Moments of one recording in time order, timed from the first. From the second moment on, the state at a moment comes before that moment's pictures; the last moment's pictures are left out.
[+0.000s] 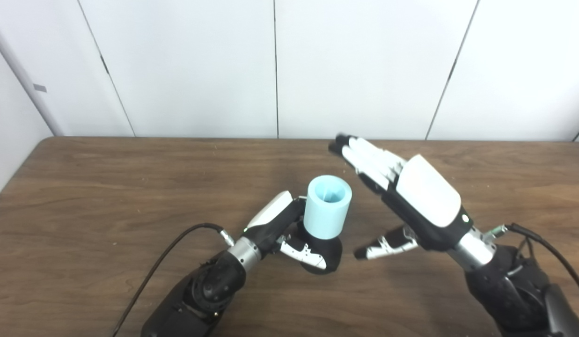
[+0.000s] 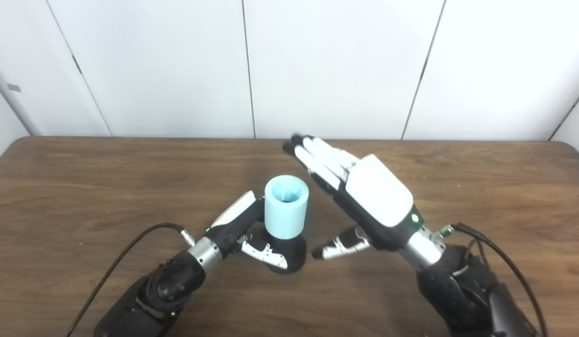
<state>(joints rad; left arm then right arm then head) -0.35 0.24 -0.48 0.09 0.32 0.02 -0.18 -0.26 -0.39 0.18 -0.30 -0.68 -0.40 0.19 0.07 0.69</state>
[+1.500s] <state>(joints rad) -0.35 0.24 -0.48 0.09 0.32 0.02 -0.18 -0.29 -0.40 0.25 -0.32 -0.62 -0.39 0.32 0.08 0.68</state>
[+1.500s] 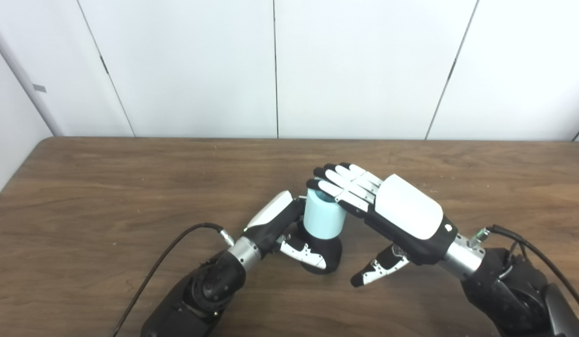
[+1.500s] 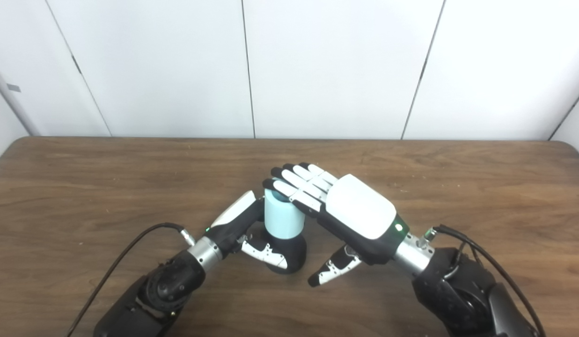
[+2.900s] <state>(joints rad) -0.36 0.24 -0.48 0.09 0.32 0.02 -0.18 -0.33 -0.47 0.28 -0.35 -0.62 -0.37 0.39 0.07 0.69</state>
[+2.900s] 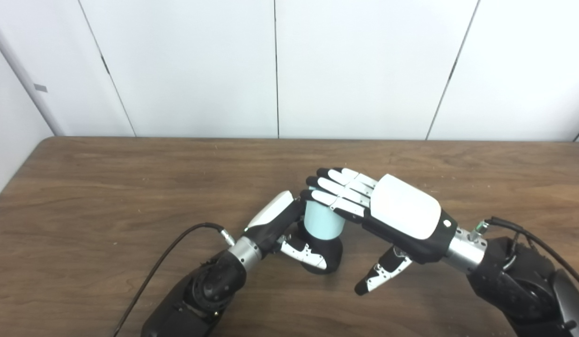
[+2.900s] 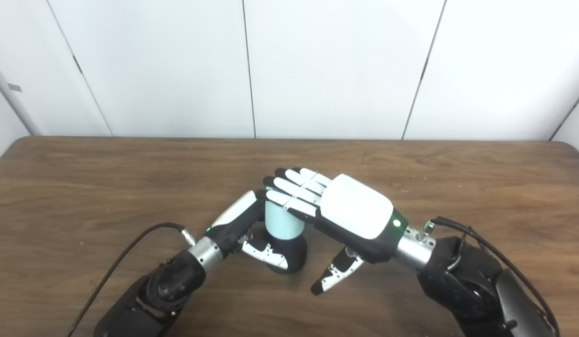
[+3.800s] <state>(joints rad) -0.36 0.24 -0.48 0.09 0.32 0.02 -0.18 -0.37 -0.54 0.36 -0.34 -0.64 -0.41 0.32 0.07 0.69</state>
